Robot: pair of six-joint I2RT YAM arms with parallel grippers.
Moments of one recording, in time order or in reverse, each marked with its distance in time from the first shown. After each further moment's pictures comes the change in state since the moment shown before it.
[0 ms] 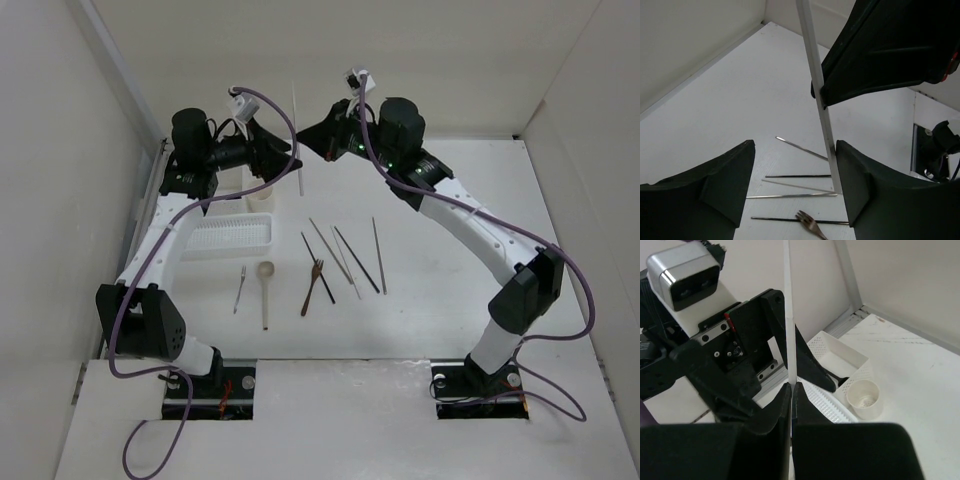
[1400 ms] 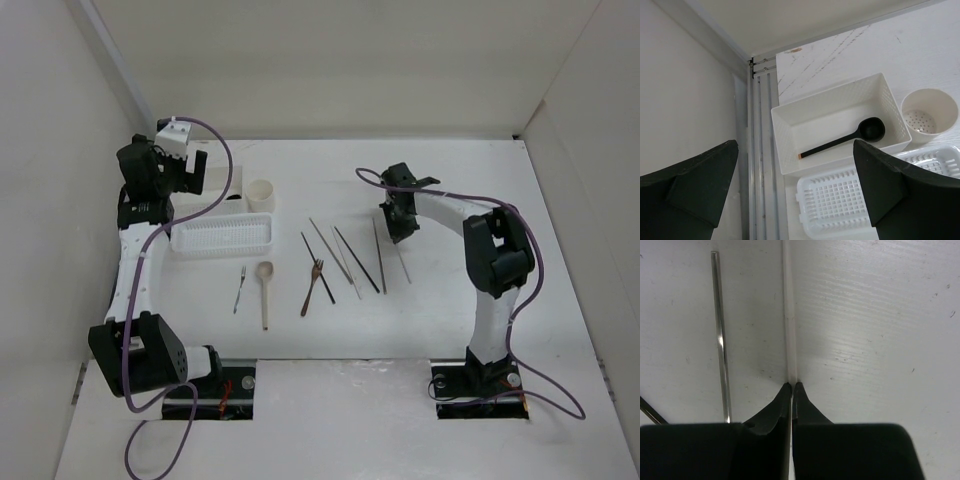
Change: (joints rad) left arm 0.323 -0.178 -0.222 -0.149 -0.850 0.509; right arm -0.256 0.278 -0.317 -0.721 0.464 -0.254
